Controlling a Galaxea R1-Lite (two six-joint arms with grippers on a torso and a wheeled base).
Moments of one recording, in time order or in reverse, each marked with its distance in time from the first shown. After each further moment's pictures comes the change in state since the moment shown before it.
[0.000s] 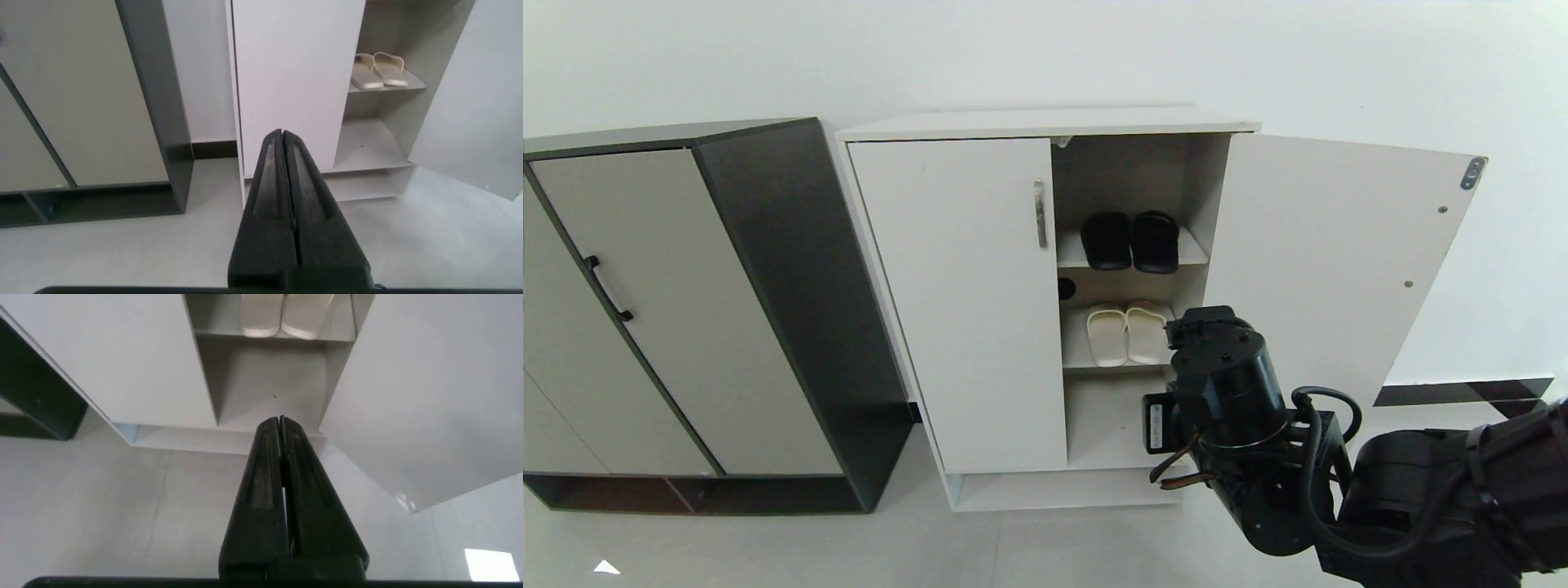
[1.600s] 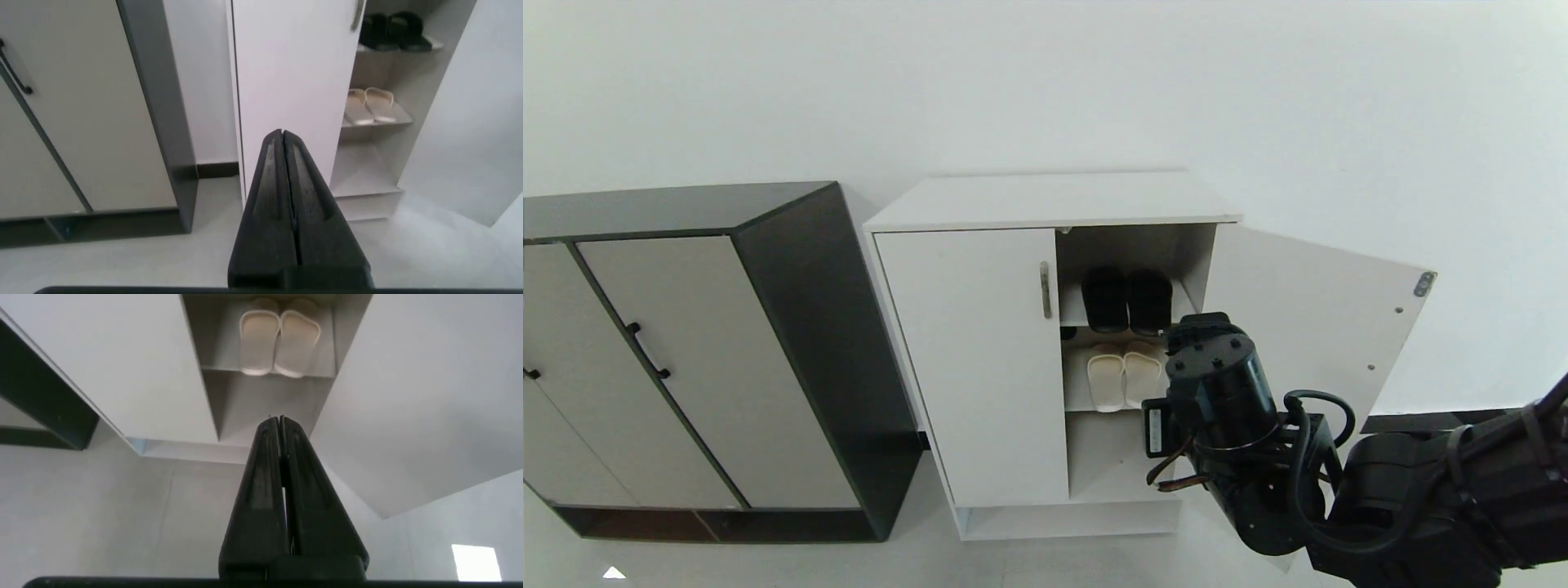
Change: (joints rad) left arm 0.000 0.000 0.000 0.000 0.000 -0.002; right arm 0.000 0.019 0.000 0.002 0.000 -0.002
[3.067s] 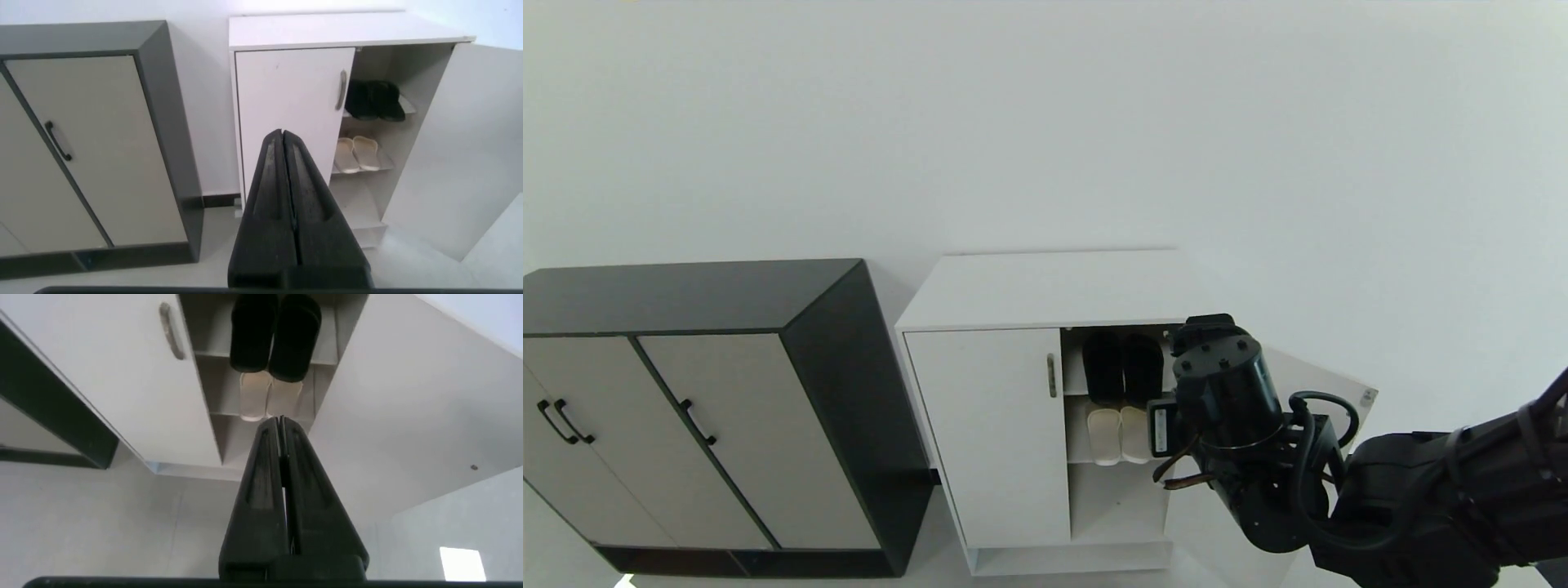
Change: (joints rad) left arm 0.001 0.000 0.000 0.000 0.000 0.001; right arm -0.027 0.003 0.022 -0.033 0.009 -0.016
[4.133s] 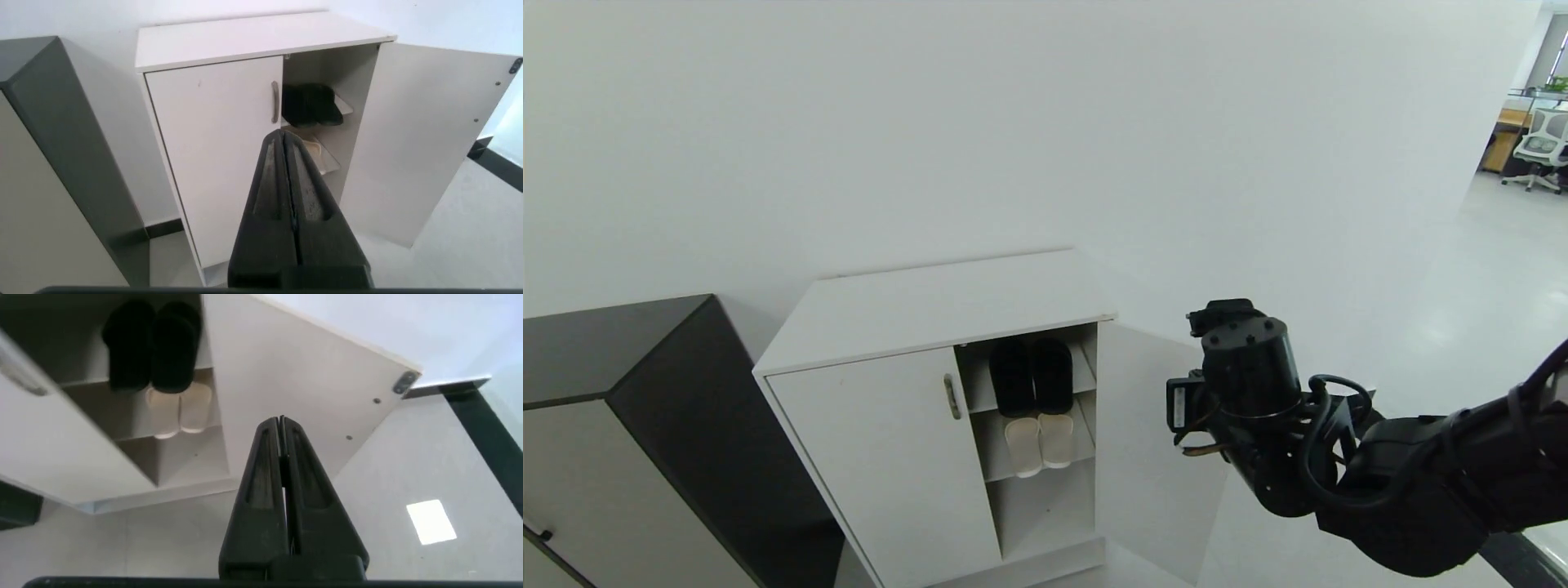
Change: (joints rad) left arm 0.000 0.000 0.000 0.000 0.000 0.000; right arm -0.086 0.010 0.004 -0.072 0.048 -0.043
